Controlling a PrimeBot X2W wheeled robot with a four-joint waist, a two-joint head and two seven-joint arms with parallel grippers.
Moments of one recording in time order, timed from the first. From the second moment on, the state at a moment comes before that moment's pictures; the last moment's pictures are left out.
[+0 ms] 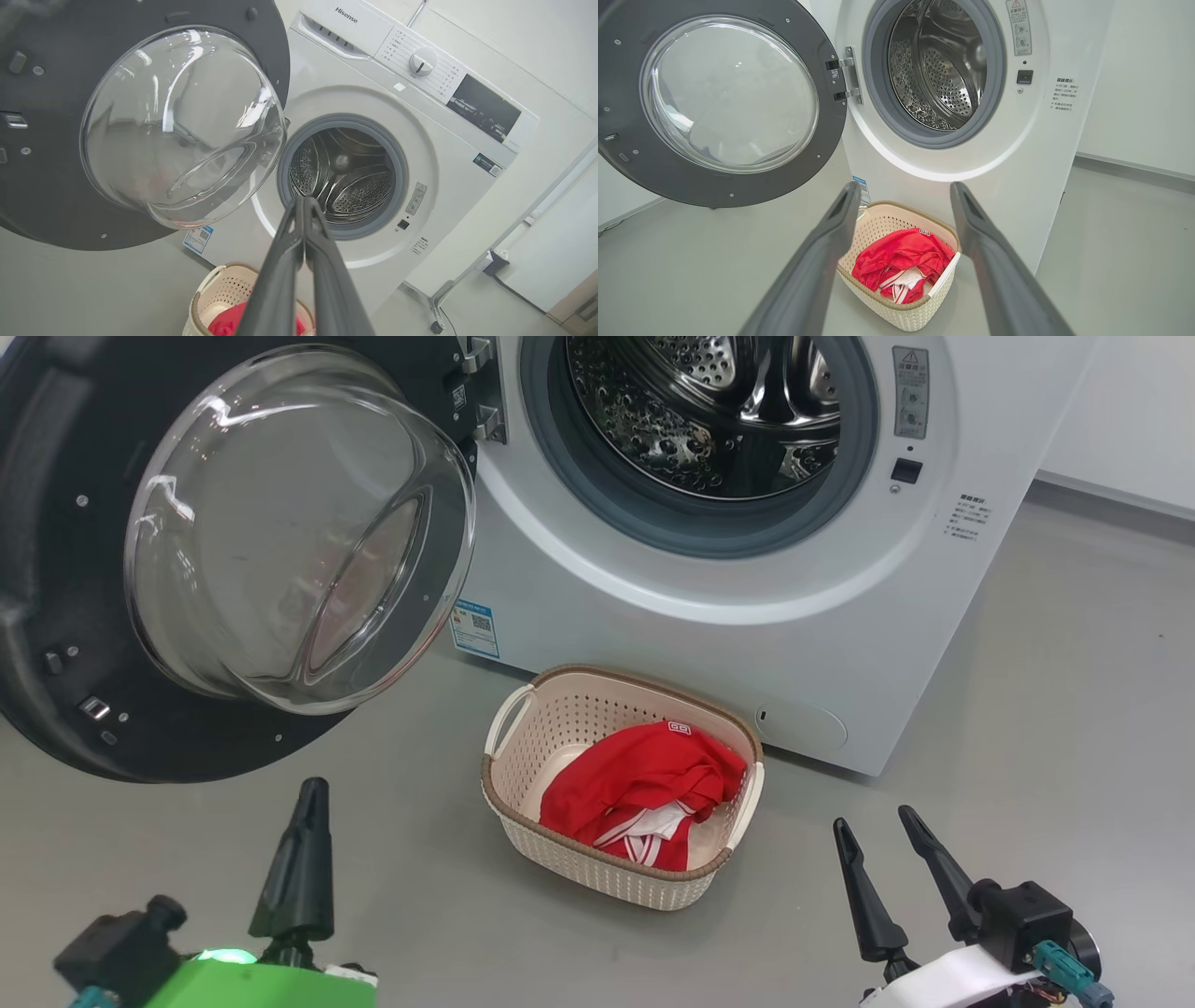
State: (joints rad) left arm 0.13 0.05 -0.18 -0.17 -0.74 -0.06 -0.15; right arm 0.11 -0.04 0.18 0.15 0.26 0.10 -0.26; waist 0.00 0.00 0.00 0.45
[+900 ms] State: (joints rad) left arm -0.16 0.13 0.27 -0.26 -1.45 -0.11 -0.18; right arm 0.09 -0.06 0.17 0.13 0.24 0.10 -0.26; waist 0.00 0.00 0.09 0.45
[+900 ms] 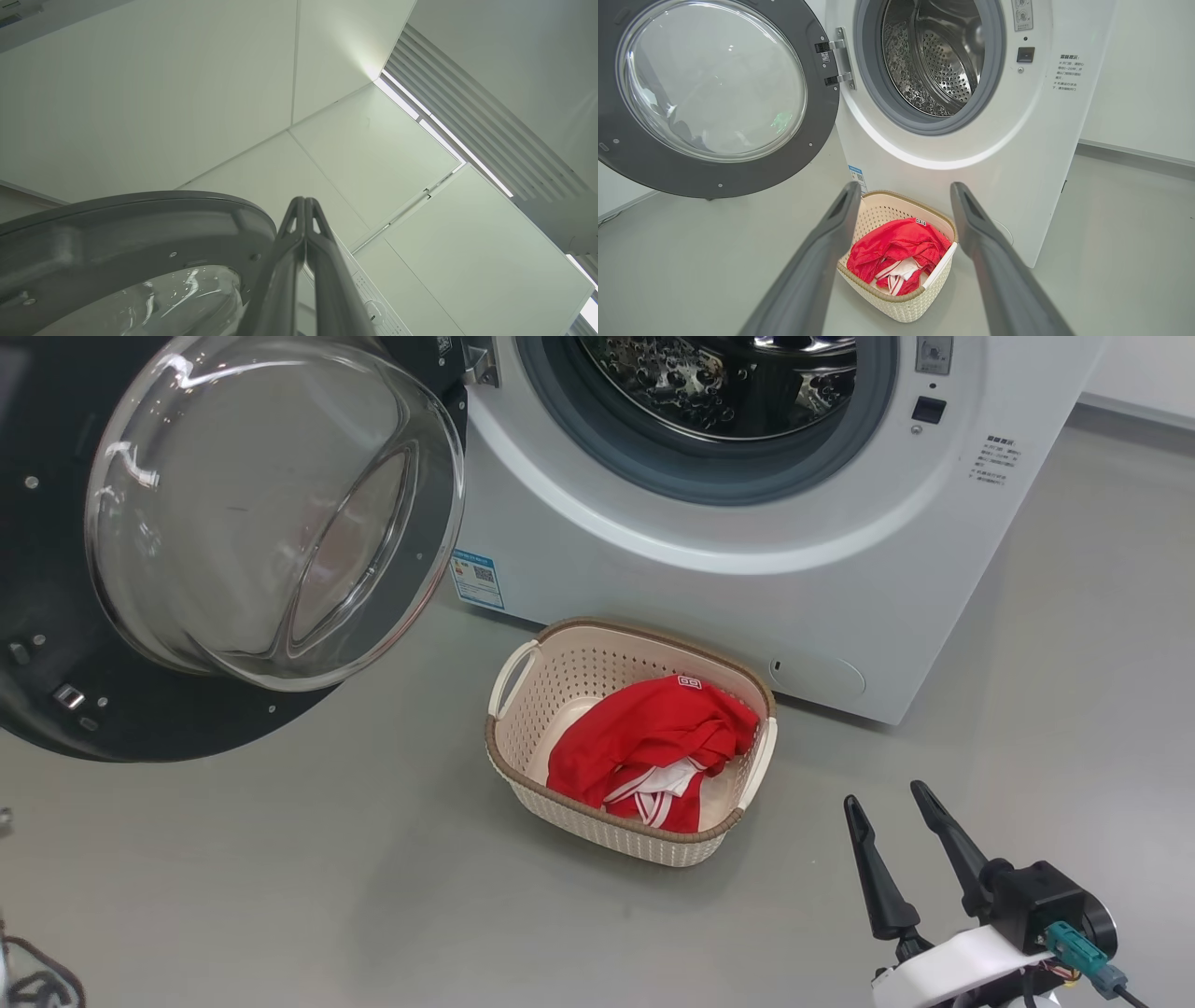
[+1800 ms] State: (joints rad) left arm -0.42 0.38 0.43 0.29 -1.65 0.09 -0.01; right arm 0.01 -0.14 0.18 0.10 0.21 0.11 -0.24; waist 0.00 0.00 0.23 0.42
